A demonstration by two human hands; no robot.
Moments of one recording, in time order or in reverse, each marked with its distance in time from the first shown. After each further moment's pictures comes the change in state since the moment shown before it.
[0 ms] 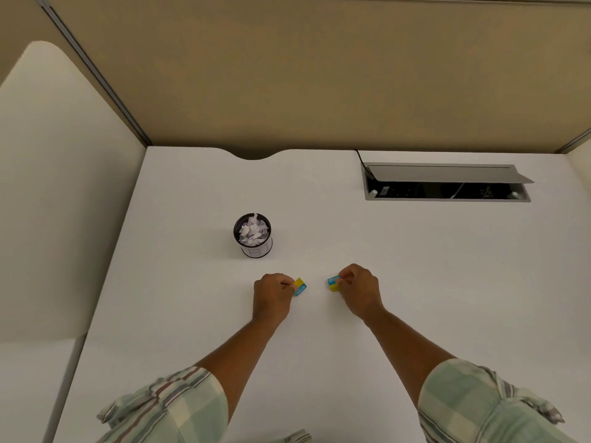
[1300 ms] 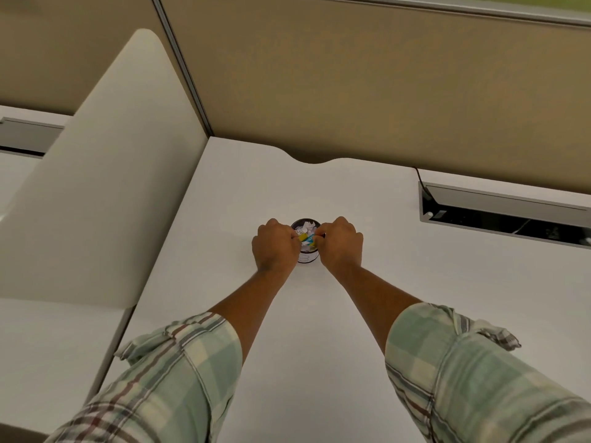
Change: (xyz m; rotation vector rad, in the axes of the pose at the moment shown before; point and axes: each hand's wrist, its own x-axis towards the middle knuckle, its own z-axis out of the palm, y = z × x) left_hand 0.070 0.026 -0.115 0.449 0.328 0.091; right_hand 0.025 -0.180 0.081 -0.591 0.122 -0.471
